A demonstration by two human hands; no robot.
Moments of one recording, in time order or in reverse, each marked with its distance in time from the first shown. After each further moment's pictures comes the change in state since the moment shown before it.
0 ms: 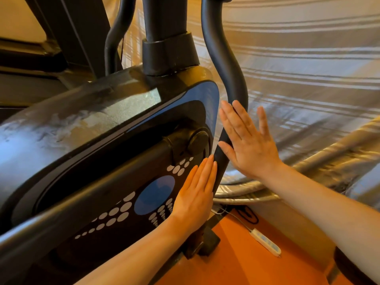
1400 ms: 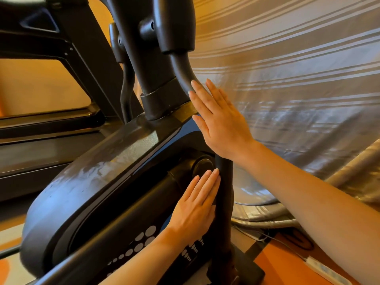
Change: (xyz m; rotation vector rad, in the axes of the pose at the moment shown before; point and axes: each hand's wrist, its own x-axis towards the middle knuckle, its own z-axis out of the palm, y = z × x) left_hand 0.031 -0.035 -0.031 0.211 -0.092 0.173; right_hand 0.090 0.021 -0.004 0.563 0.147 0.237
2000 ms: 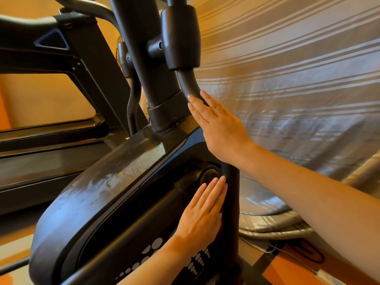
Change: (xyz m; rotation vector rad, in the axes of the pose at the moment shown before) left_hand 0.005 -0.007 -0.003 0.052 0.019 0.038; right_hand 0.019 -0.009 -0.011 -0.134 -0.189 -0.022
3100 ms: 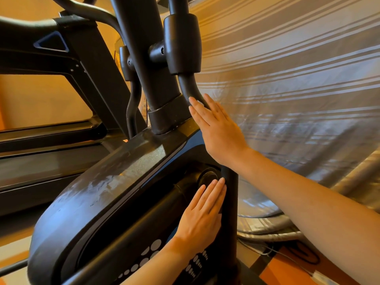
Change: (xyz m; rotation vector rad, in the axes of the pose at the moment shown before) left_hand 0.000 0.001 0.001 -0.076 -0.010 -0.019; right_hand 0.003 0.002 0.016 0.085 0.141 0.003
